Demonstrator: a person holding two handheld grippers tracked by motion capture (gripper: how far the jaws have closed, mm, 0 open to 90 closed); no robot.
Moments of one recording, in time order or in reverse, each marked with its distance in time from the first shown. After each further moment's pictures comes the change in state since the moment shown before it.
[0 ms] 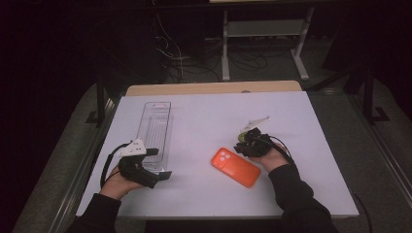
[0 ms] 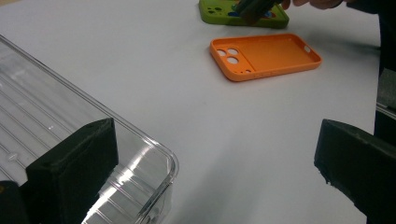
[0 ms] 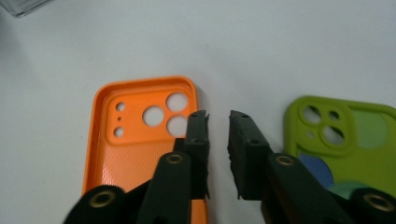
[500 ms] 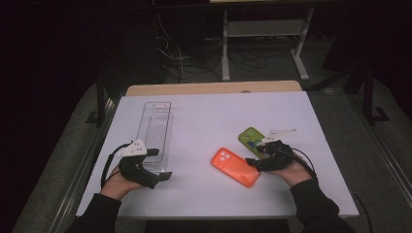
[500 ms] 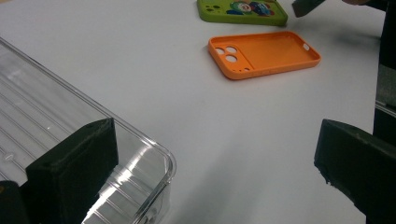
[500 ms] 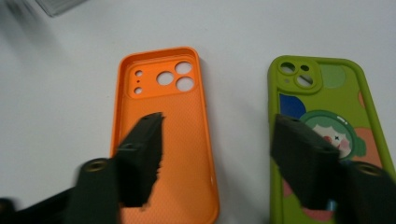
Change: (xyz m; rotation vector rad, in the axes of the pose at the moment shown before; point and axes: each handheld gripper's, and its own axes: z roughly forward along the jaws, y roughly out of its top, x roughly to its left) left arm -0.001 0.000 0.001 0.006 -0.007 0.005; right arm 0.002 -0.046 -0.044 -0.102 0.003 0.040
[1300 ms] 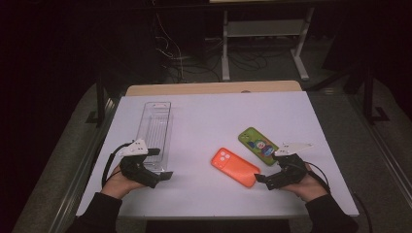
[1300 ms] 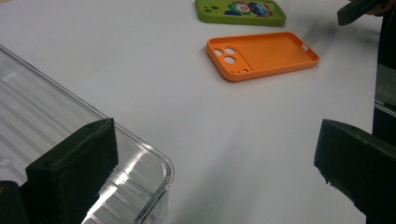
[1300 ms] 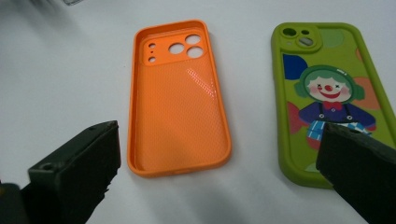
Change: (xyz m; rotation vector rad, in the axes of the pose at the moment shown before) left arm 0.001 0.002 0.002 -0.001 -0.006 0.010; right arm 0.004 -0.034 -0.023 -0.028 0.010 0.007
